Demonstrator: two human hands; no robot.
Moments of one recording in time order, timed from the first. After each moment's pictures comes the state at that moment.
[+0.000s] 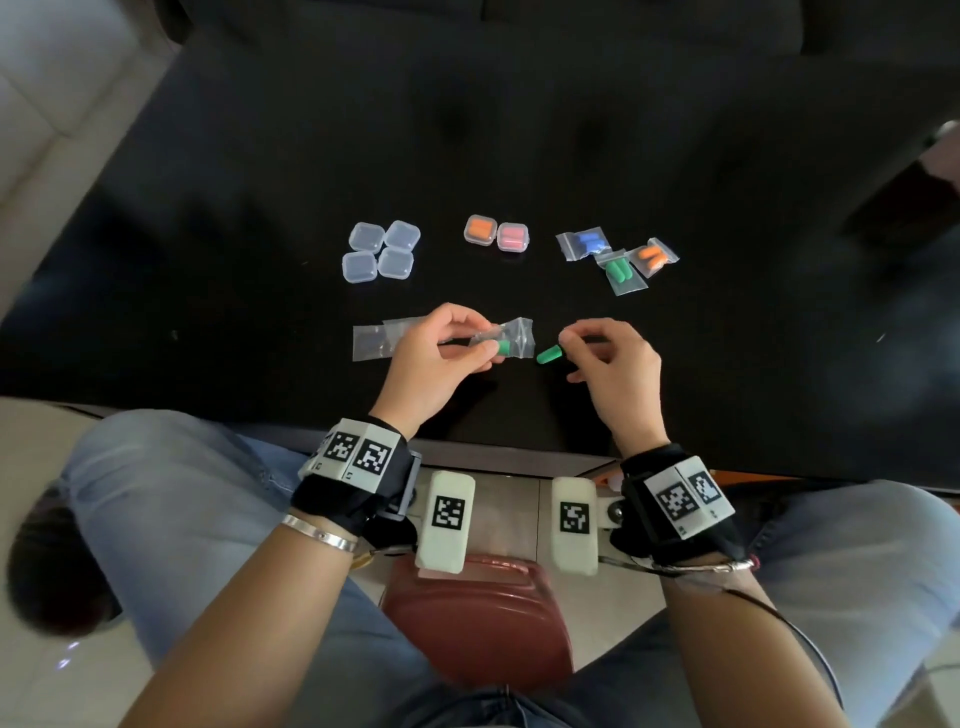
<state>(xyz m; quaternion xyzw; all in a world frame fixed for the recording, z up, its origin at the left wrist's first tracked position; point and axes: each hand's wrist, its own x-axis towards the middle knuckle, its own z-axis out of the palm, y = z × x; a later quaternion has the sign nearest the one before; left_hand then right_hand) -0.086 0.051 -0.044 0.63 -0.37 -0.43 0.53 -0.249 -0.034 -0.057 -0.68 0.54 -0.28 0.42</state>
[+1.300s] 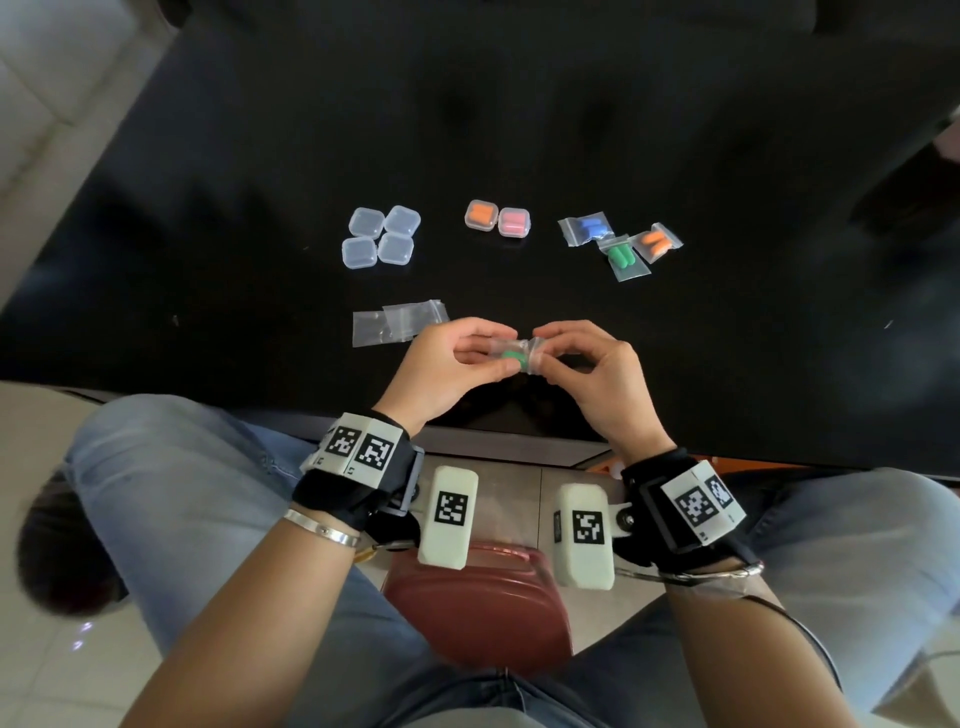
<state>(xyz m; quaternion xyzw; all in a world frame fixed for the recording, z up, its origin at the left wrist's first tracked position) -0.092 0.058 -0.043 0.66 -0.44 -0.44 0.43 -0.255 -0.019 -0.062 -0.73 0.40 -0.27 0.49</state>
